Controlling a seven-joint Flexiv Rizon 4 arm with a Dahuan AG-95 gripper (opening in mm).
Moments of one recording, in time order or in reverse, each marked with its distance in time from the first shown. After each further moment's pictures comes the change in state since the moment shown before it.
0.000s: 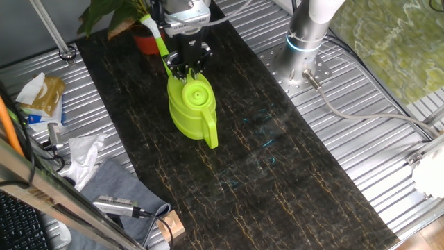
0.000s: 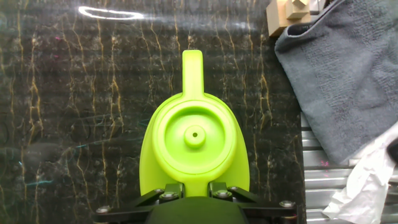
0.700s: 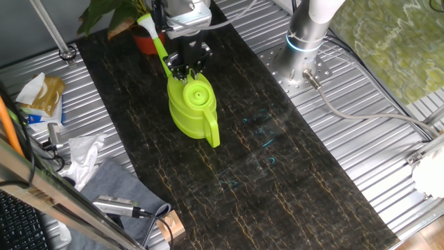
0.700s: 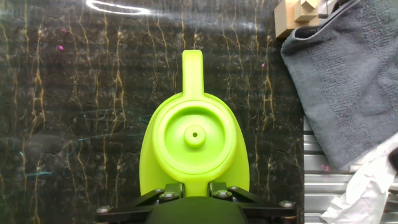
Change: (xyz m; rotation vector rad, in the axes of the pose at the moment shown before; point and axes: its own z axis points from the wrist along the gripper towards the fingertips) arm -0.001 -0.001 0.001 -0.008 0.006 -0.034
